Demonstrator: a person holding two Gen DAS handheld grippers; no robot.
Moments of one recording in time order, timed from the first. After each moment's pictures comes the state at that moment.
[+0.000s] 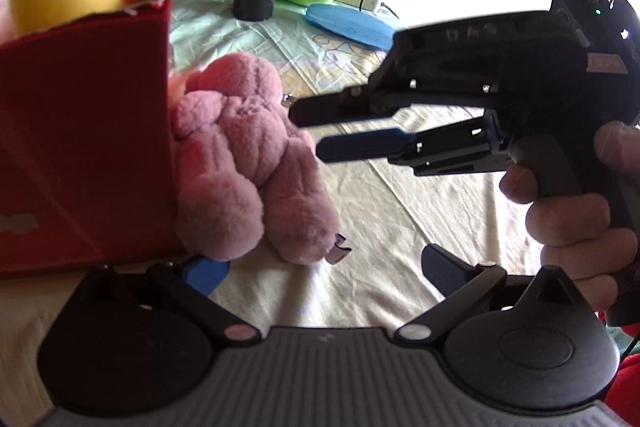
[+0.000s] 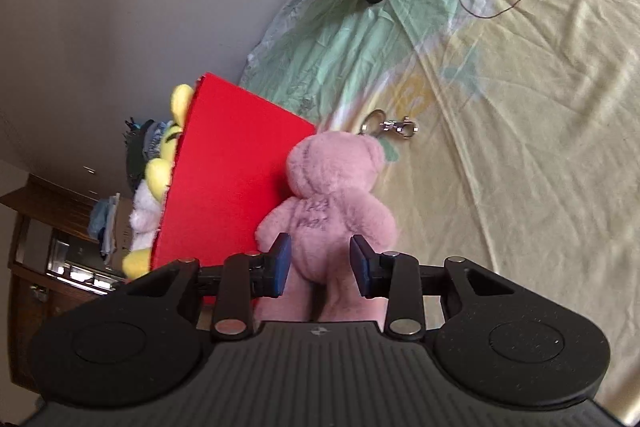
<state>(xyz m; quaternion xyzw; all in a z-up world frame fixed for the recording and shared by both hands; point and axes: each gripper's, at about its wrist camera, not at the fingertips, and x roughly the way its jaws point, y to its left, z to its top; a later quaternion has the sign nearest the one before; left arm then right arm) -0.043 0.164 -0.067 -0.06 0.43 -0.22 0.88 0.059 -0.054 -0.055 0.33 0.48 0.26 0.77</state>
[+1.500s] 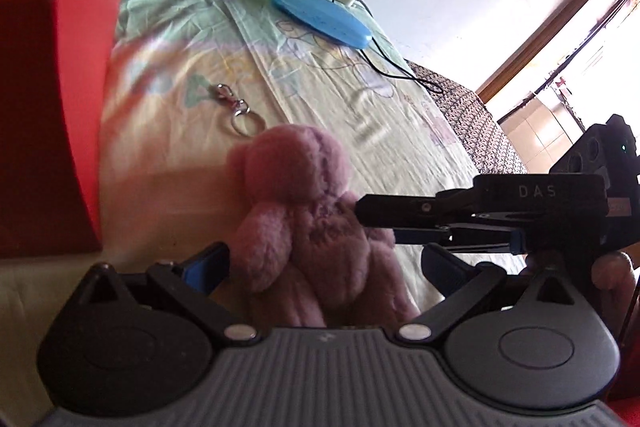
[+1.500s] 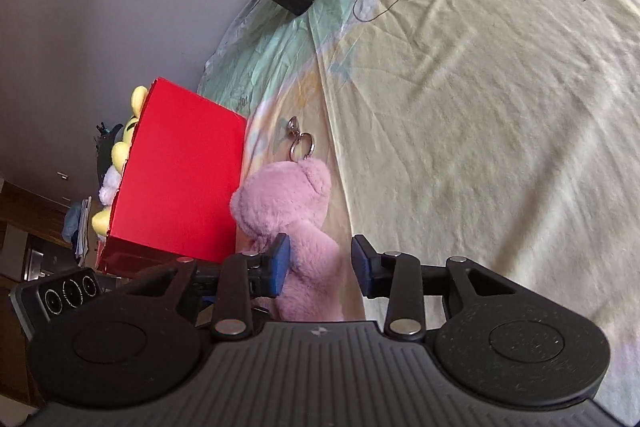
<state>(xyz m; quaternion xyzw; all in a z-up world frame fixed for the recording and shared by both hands) -0.028 0.136 -0.069 -0.15 0.45 -0.26 0.84 0.017 -0.116 -0.072 0.33 0.49 0.23 0.77</state>
